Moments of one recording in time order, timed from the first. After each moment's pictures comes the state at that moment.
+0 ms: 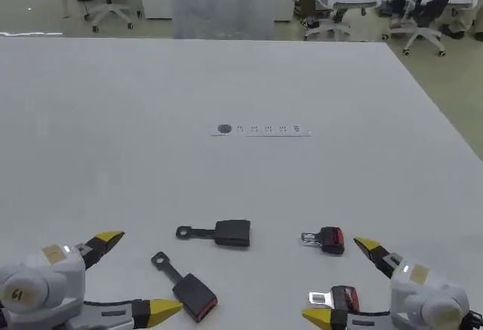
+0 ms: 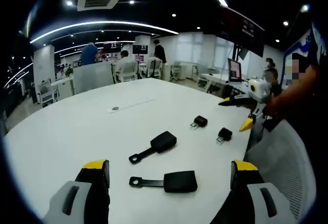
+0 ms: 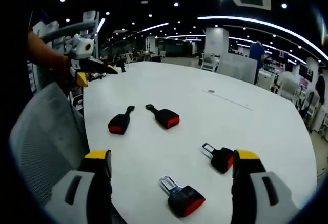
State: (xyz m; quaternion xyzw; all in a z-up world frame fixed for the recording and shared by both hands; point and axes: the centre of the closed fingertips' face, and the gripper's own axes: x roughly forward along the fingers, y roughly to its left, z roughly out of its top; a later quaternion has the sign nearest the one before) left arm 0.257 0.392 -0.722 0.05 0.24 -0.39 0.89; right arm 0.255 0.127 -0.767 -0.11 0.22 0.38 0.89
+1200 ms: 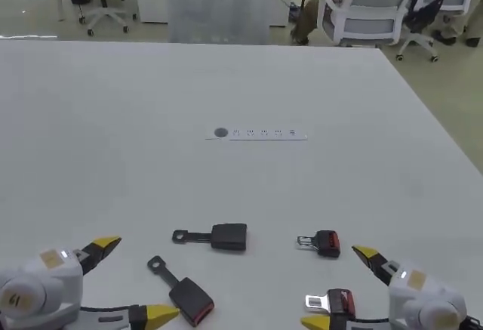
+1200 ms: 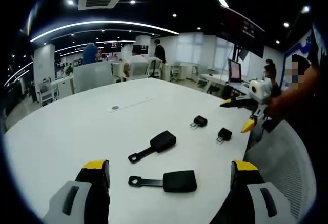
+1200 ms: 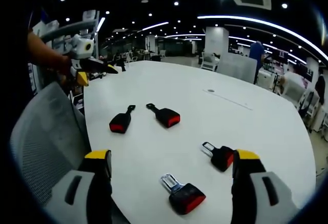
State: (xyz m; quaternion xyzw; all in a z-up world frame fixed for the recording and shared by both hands) left arm 0.256 0.393 -0.721 0.05 0.23 -0.39 0.89; right arm 0.253 0.125 -0.762 -0.11 0.22 0.38 0.89
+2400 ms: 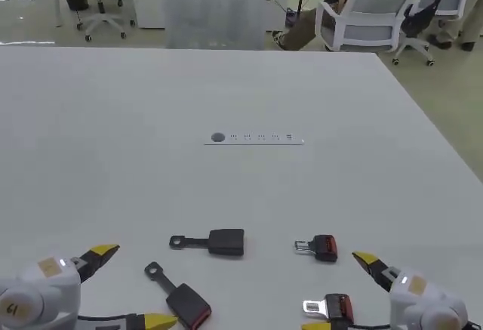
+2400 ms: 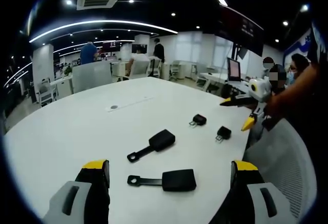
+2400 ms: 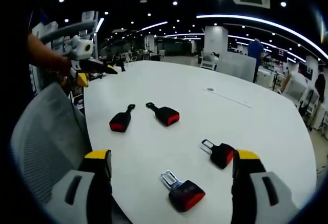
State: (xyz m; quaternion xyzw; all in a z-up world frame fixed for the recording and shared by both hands) left arm 0.252 0.388 -0.720 0.05 0.24 -0.39 0.89; right arm 0.250 0.120 -0.763 -0.11 0.22 0.38 0.89
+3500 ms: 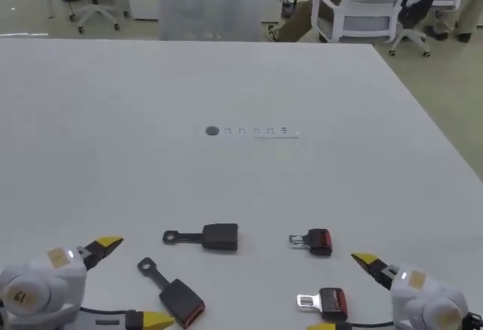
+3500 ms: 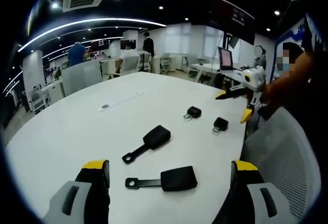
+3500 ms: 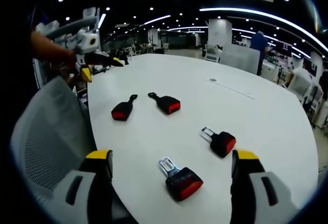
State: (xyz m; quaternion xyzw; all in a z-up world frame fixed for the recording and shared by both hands) left arm 0.257 0.371 -0.729 0.10 0.25 -0.42 0.86; right arm 0.243 0.103 -0.783 -0.12 0.26 0.40 0.87
